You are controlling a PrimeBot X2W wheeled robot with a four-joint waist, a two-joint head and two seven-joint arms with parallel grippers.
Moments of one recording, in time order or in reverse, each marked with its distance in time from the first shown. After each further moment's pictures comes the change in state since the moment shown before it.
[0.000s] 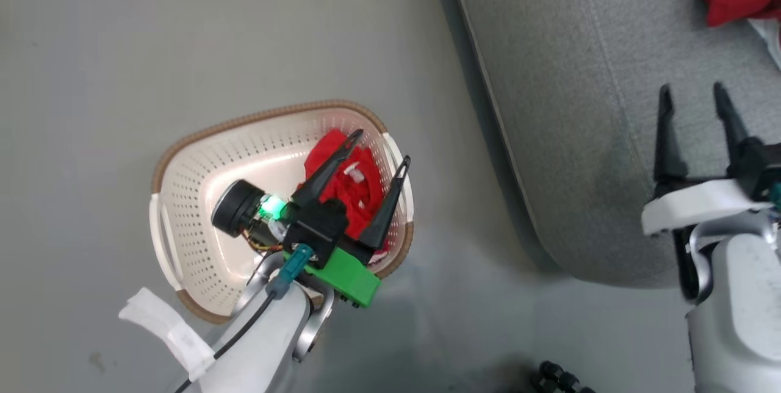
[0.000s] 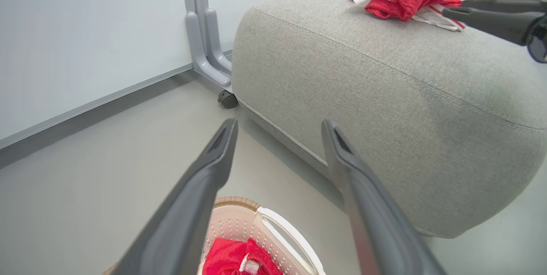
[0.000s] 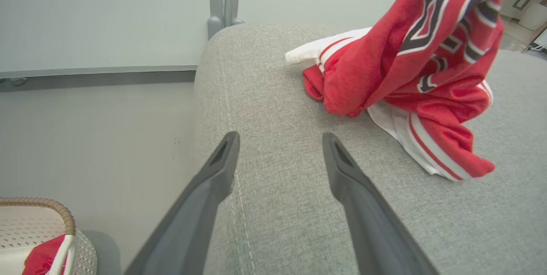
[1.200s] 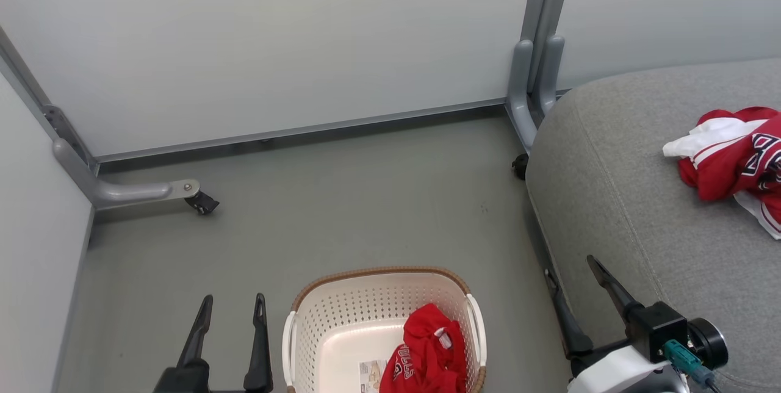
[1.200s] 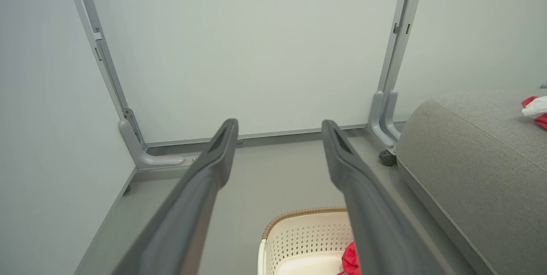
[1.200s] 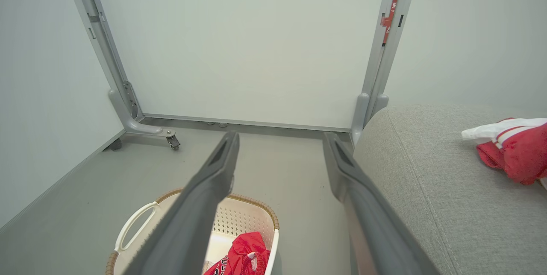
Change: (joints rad) left arm 0.627 -0.096 0.499 -0.228 0.059 0.037 -0.003; right arm 0.431 0.010 0.322 -0.110 0.068 0.000 0.000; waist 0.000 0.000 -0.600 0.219
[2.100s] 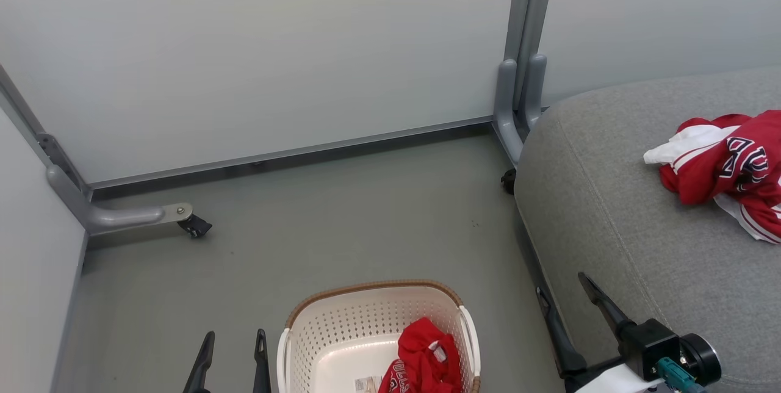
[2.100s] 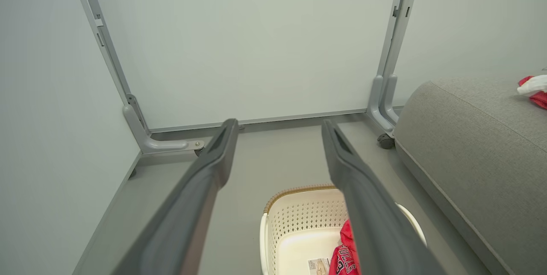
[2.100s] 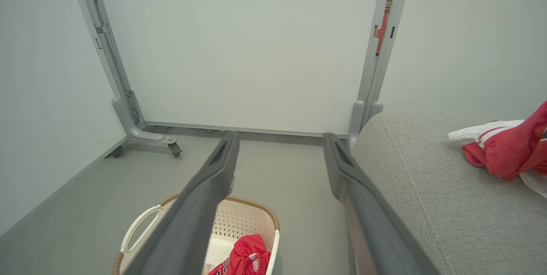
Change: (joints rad) left arm 0.086 -0.003 0.005 0.017 0.008 0.015 0.000; right arm 0.053 0.001 0.026 -0.033 -0.002 0.000 0.000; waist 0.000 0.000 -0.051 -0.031
